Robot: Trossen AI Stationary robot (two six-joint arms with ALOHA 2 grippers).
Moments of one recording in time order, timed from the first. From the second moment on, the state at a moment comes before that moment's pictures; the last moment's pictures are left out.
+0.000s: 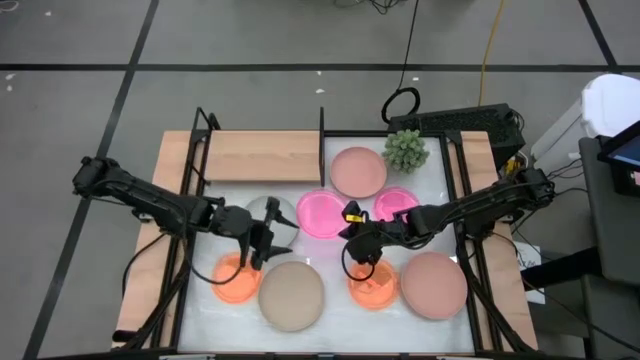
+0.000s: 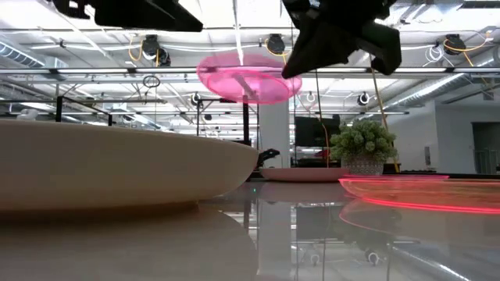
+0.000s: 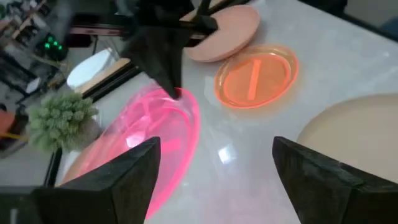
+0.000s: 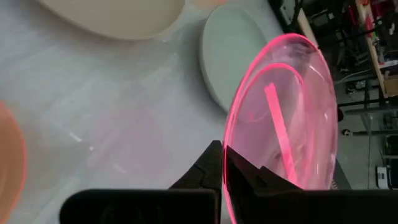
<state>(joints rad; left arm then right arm) -0.28 1.18 0.73 0.00 -0.16 0.43 0.26 1.50 1.00 -0.24 0.34 -0.70</state>
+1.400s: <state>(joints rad) -0.18 1.36 0.73 0.06 -0.08 0.80 0.26 1.50 1.01 -0.29 0.20 -0.65</state>
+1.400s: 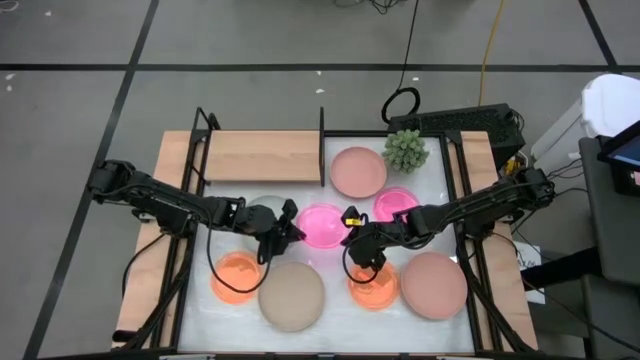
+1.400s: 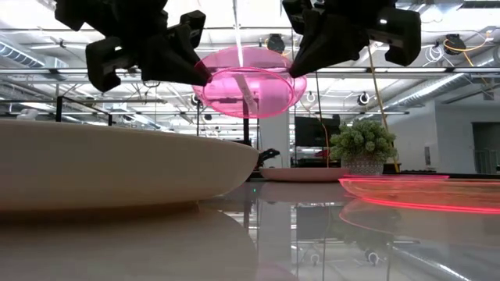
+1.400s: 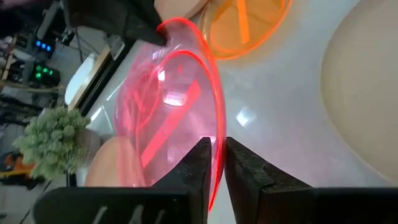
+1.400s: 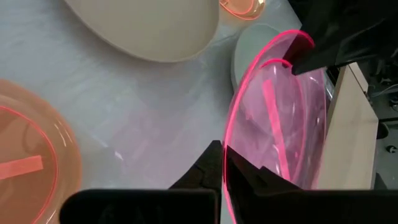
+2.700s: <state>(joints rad) -0.18 1.34 0.73 0.06 -0.19 0.81 0.29 1.36 0.99 -0.05 0.23 -0.16</state>
